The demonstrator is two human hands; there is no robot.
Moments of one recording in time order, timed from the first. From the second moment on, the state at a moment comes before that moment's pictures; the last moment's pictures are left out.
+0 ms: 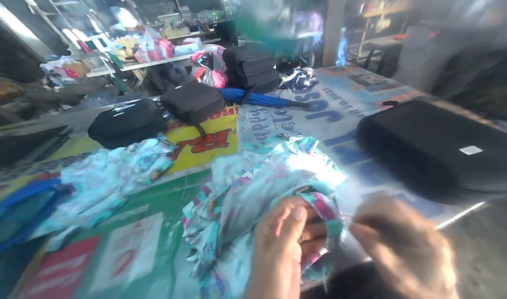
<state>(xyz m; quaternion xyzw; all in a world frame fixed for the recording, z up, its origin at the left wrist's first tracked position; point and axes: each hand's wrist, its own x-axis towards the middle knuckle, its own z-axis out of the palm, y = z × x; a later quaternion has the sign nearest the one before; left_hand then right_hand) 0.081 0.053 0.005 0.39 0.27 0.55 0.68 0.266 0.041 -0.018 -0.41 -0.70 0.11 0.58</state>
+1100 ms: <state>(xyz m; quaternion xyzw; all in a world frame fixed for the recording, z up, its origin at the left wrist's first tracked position) 0.080 0.028 -0.054 0.80 0.34 0.48 -0.11 0.256 0.010 -0.042 -0.27 -0.32 0.69 0.59</state>
